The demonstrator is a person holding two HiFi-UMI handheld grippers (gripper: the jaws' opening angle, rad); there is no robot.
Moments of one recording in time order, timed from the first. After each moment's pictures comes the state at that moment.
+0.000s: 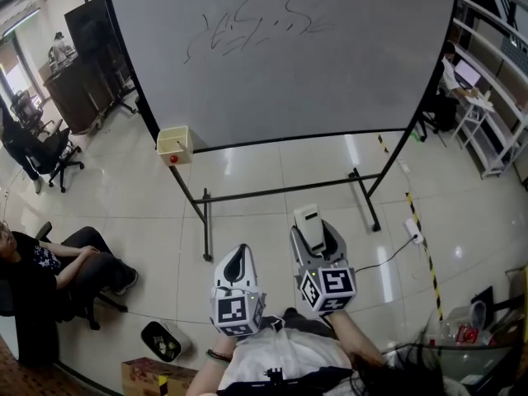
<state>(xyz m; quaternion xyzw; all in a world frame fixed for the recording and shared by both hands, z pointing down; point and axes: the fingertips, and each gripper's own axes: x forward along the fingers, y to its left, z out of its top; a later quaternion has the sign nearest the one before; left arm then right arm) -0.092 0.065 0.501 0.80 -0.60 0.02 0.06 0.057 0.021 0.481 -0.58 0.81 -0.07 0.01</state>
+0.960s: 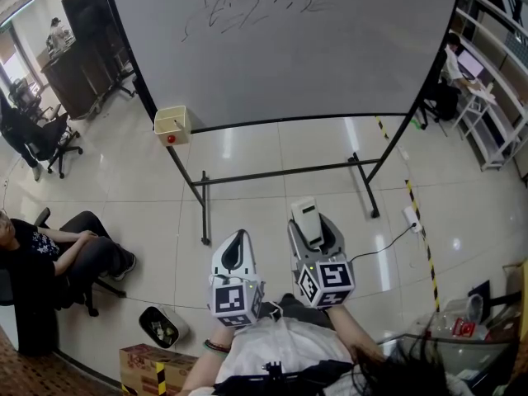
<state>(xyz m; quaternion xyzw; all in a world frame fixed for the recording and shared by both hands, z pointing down) -0.086 0.080 0.509 0.80 -0.60 0.02 0.06 0.057 0.046 0.511 -0.57 0.82 -0.10 -0.01</state>
